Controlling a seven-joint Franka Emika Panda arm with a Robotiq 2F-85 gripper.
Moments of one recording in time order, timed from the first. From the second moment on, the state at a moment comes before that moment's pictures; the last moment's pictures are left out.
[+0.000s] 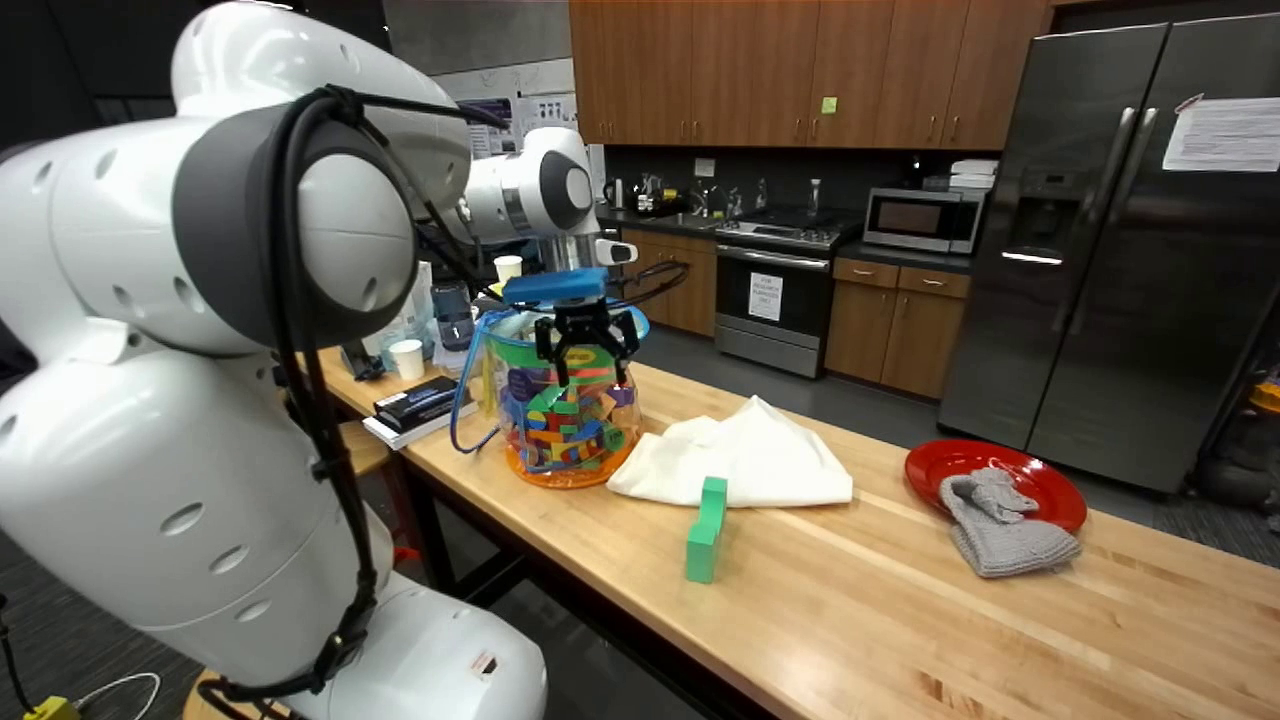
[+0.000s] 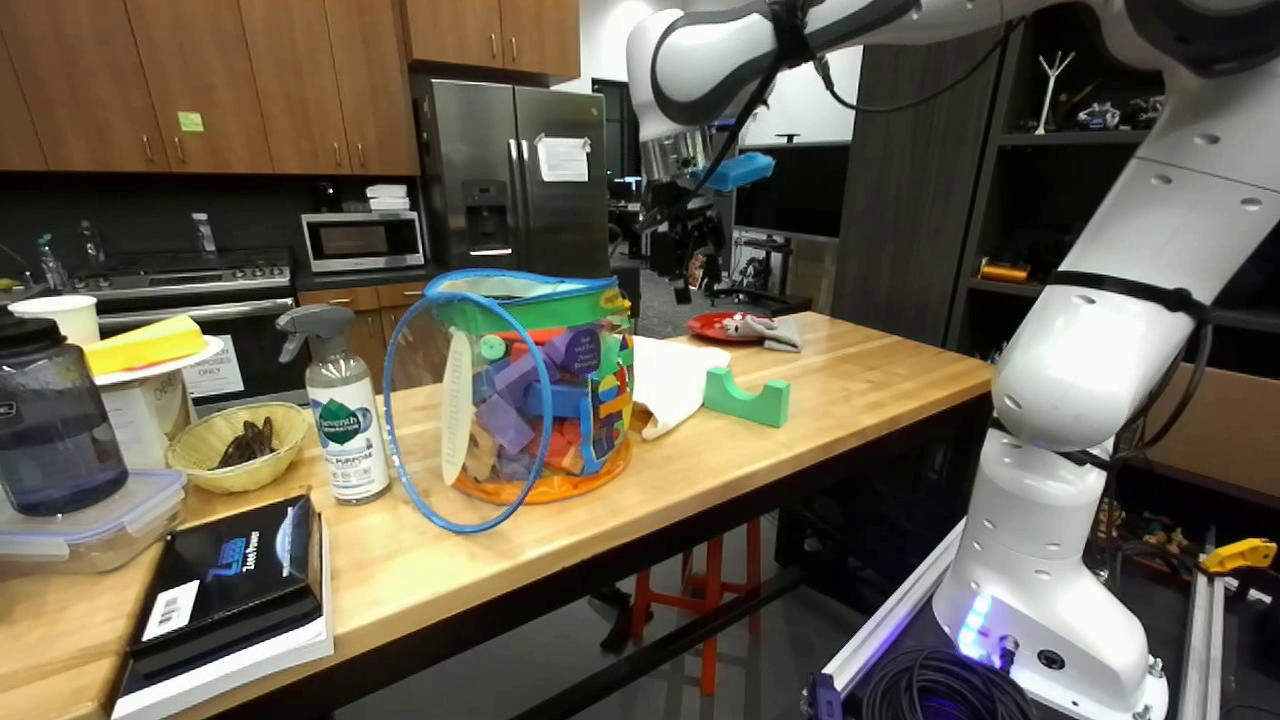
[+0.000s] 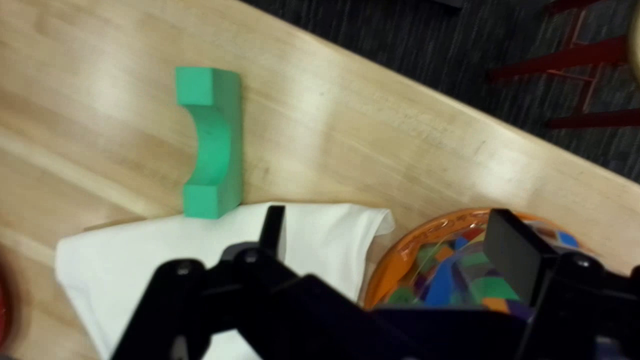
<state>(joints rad) 0.11 -0.30 0.16 -2.13 -0.10 1.70 0.05</state>
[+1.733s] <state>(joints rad) 0.27 0.12 0.26 -1.47 -0.19 2.04 -0.02</state>
